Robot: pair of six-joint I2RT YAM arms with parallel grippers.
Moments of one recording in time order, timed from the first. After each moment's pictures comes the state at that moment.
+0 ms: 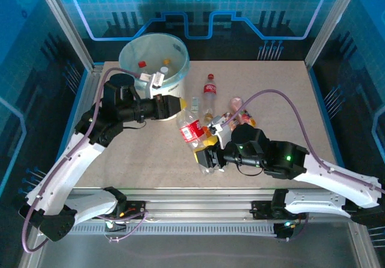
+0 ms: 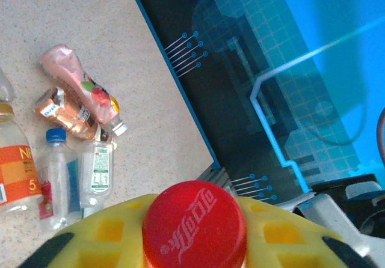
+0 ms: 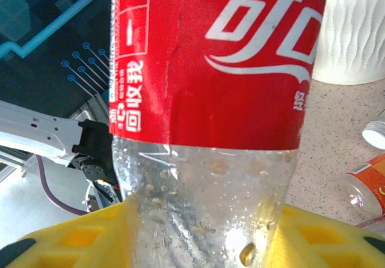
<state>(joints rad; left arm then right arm) -0.49 1.11 1.34 -0.60 0.59 -0.73 1.16 0.97 1.11 -0.62 0.04 0.46</state>
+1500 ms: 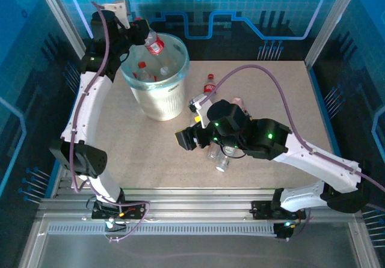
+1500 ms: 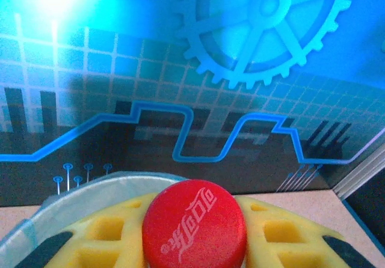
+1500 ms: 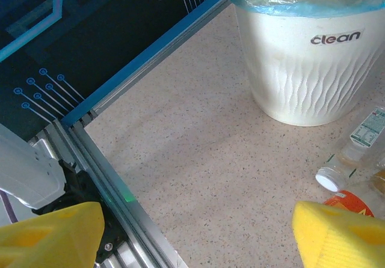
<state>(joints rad) -0.10 1.70 1.98 -0.44 0.16 -0.31 1.14 1.27 1.52 -0.79 0.17 0.39</state>
